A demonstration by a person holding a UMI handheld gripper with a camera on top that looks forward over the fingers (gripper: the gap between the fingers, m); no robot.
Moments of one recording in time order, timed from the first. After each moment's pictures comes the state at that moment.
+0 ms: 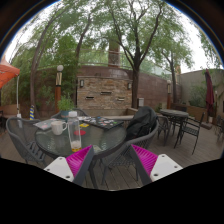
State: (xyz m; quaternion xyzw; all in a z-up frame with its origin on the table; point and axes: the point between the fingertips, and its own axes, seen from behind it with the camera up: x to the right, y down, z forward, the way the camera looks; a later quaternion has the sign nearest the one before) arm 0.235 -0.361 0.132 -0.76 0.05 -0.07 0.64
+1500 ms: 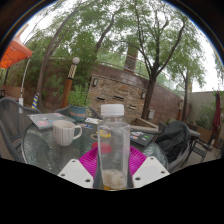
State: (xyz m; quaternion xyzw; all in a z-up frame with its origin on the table) arm 0.073 -0.098 0.086 -0.74 -0.04 -0.12 0.66
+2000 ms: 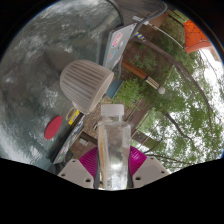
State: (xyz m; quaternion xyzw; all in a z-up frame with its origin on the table) arm 0.002 0.030 0.173 -0.37 -0.56 -0.67 0.32
